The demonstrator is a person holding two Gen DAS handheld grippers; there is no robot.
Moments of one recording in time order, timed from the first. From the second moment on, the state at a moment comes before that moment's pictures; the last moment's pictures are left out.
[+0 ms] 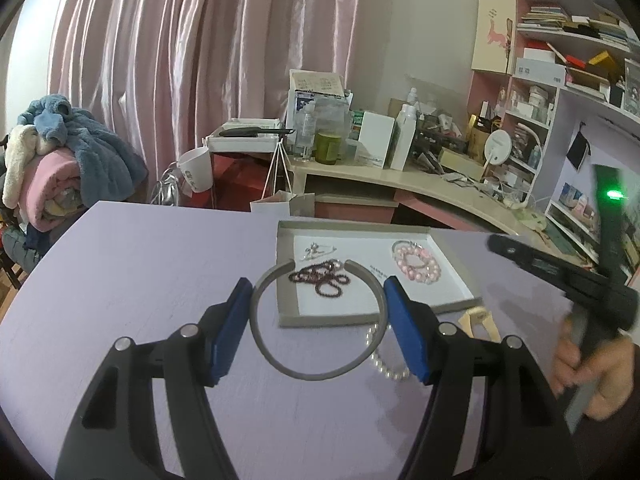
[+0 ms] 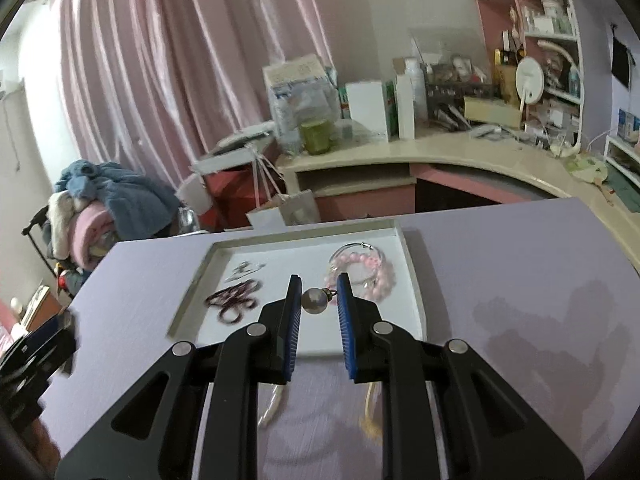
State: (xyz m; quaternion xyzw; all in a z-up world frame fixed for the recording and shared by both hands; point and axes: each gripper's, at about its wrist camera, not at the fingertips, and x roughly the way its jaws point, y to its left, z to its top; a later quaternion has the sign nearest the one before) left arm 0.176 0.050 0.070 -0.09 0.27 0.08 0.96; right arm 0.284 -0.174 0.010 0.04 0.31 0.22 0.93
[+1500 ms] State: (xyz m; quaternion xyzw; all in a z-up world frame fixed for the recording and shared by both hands) left arm 0.366 0.042 -0.004 -0.11 0.35 0.05 0.93; right arm 0.306 -0.218 -0.018 0.01 0.29 0.20 0.94
